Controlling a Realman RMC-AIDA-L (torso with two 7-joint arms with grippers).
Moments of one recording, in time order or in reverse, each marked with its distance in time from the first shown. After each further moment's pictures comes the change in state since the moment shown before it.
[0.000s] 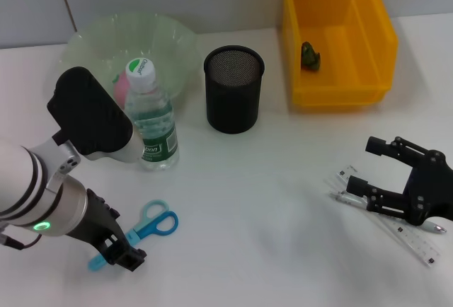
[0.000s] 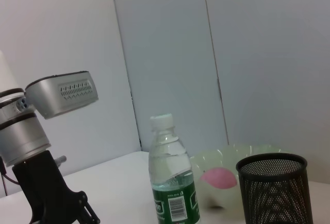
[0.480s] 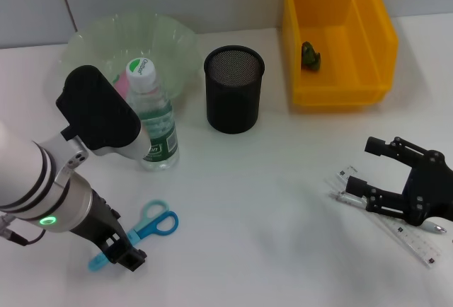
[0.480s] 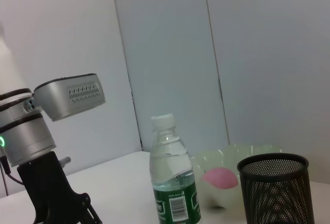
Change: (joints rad) left arm -0.051 0.000 0.000 -0.050 0.000 0.017 -0.019; right arm 0.001 0.000 -0.002 0.003 0.000 0.000 -0.002
